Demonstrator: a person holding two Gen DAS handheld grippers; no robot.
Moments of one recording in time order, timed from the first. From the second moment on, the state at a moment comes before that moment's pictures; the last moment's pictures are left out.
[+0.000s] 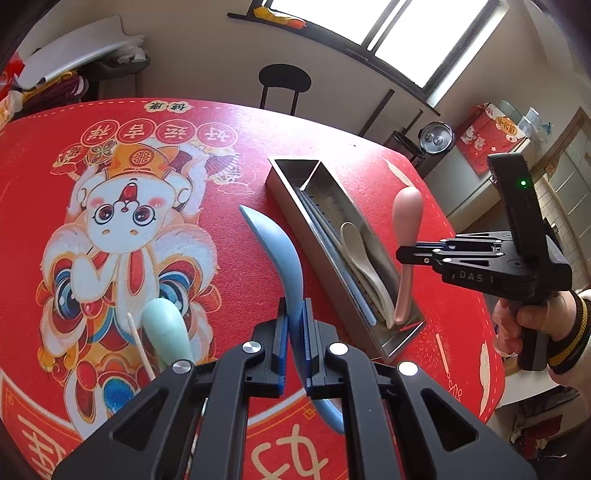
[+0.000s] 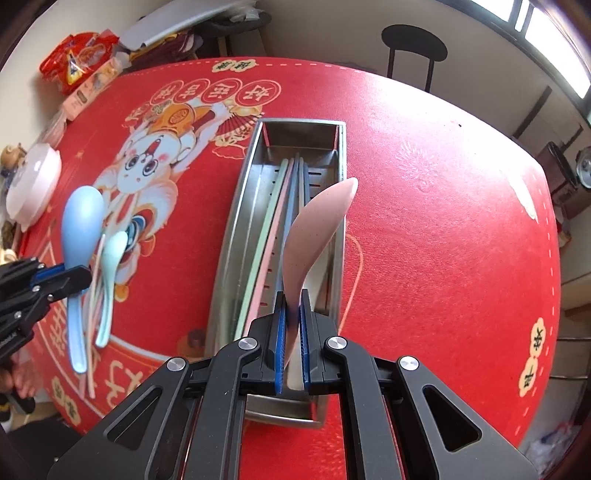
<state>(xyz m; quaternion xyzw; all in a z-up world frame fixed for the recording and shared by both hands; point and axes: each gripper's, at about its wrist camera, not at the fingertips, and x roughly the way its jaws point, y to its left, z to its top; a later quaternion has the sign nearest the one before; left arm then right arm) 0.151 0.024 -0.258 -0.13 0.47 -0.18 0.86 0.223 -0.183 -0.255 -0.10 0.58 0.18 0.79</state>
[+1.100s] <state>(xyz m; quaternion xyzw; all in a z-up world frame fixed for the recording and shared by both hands) 0.223 -0.092 -0.289 -0.06 0.54 -0.21 0.81 0.214 -0.253 -0.253 0.01 0.58 0.10 0.81</state>
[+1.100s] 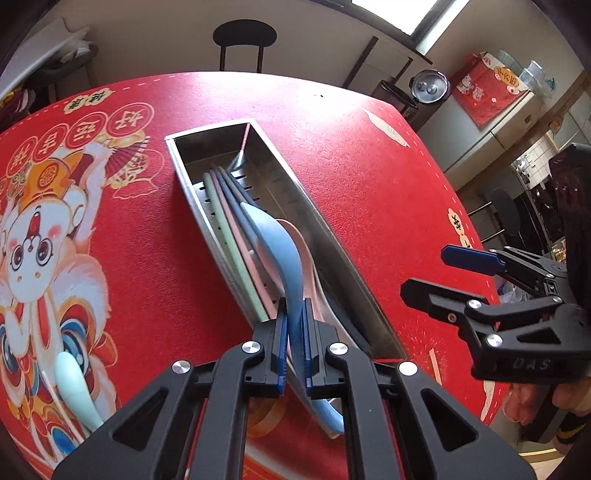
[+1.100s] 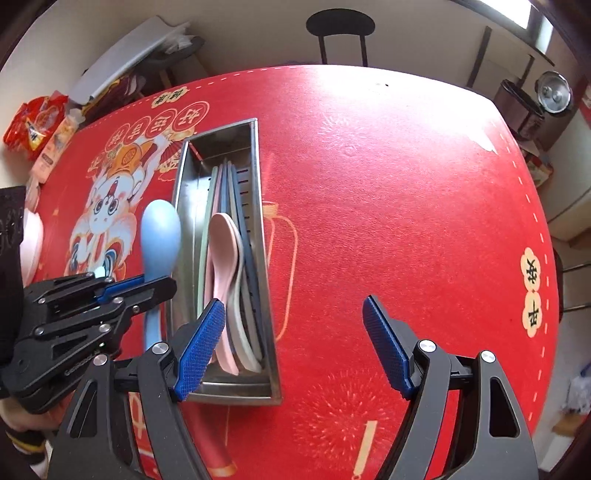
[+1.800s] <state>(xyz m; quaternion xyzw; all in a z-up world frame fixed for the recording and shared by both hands) 0.153 0.081 -0.271 -0.10 0.51 -0.05 0.85 0.177 -0.160 -0.249 0.00 0.56 0.19 0.81</state>
